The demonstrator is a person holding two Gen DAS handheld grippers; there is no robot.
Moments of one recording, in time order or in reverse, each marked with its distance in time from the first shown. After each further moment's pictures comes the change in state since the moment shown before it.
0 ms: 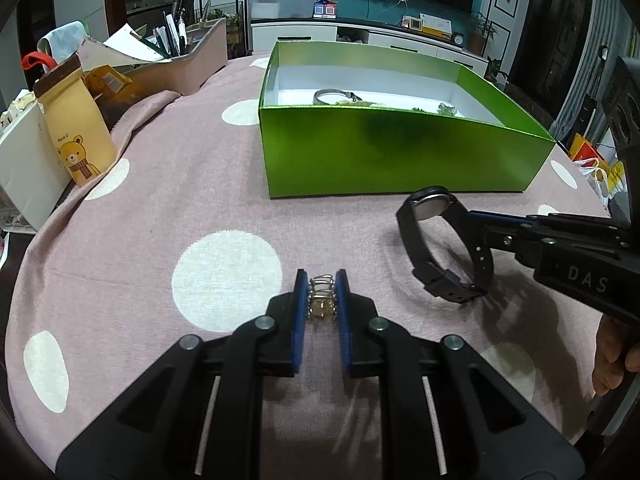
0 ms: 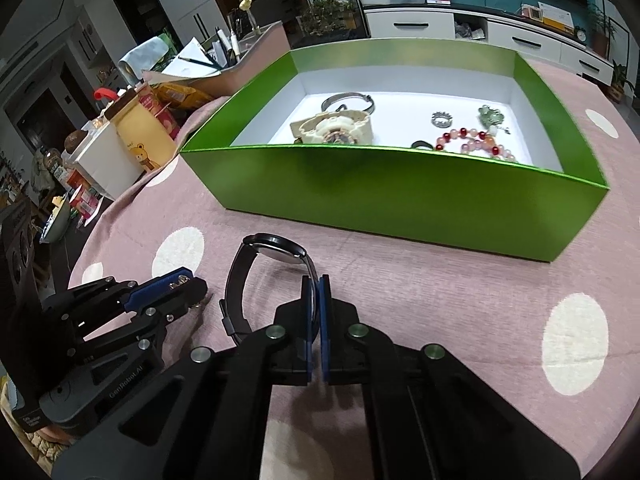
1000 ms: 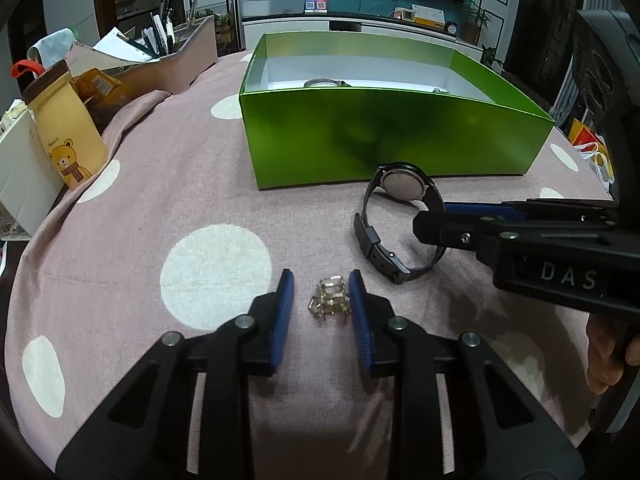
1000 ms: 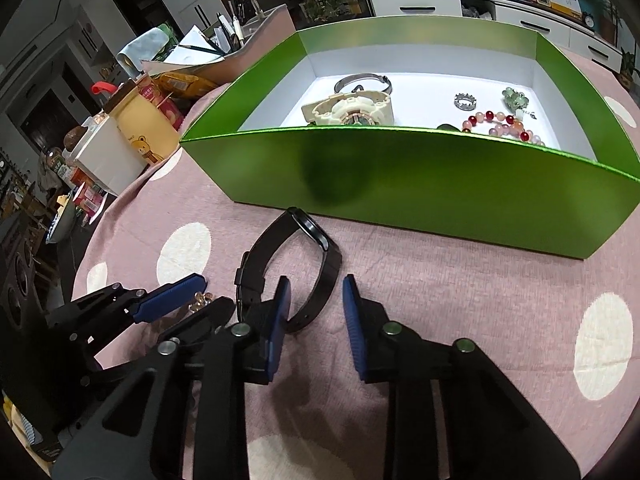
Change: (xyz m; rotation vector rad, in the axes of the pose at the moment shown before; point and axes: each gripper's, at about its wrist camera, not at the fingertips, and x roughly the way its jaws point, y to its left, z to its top) left arm 0.008 -0.007 -0.005 0.039 0.019 0.005; right arm 0.025 0.008 0.005 0.011 0.062 0.035
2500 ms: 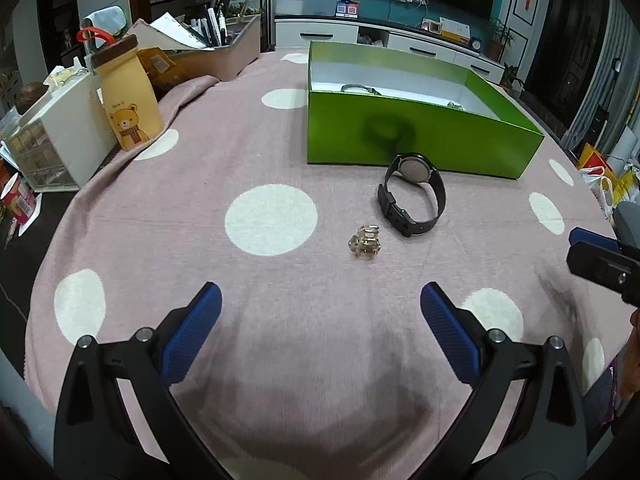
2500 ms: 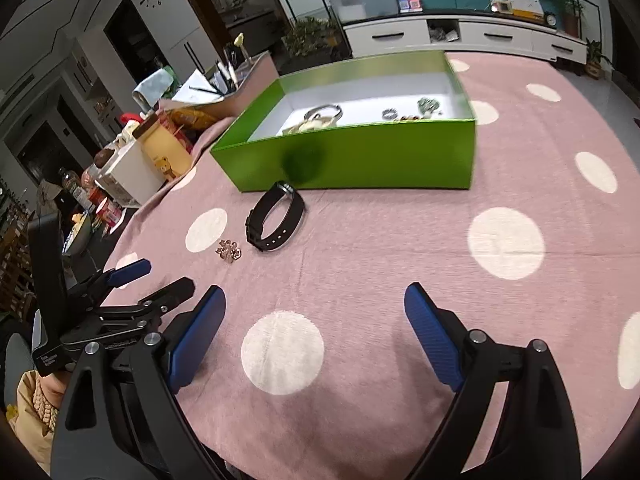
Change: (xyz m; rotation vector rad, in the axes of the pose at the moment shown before) left arm -0.052 0.018 -0.029 -0.098 -0.001 0.040; right arm -0.095 -0.014 -0.065 0.068 -0.117 -0.011
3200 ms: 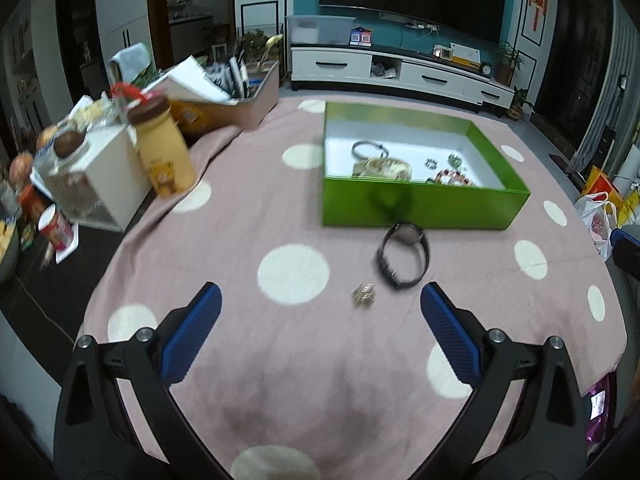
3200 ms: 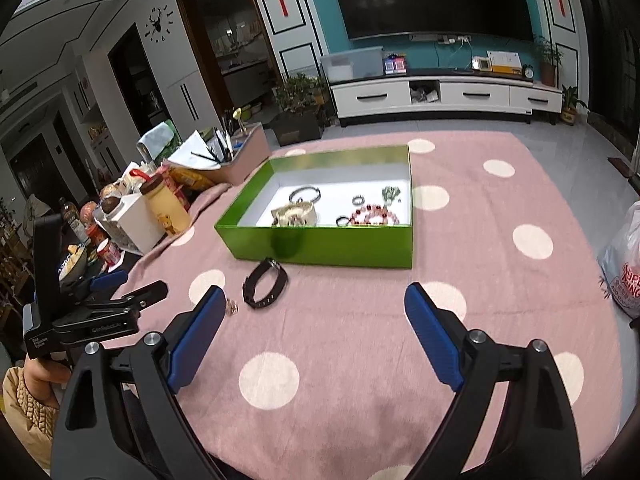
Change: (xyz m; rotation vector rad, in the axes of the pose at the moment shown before) left arm -0.061 0.003 0.029 -0.029 -0.080 0.054; right arm -0.090 0.000 0.015 -0.031 -0.202 -0.088
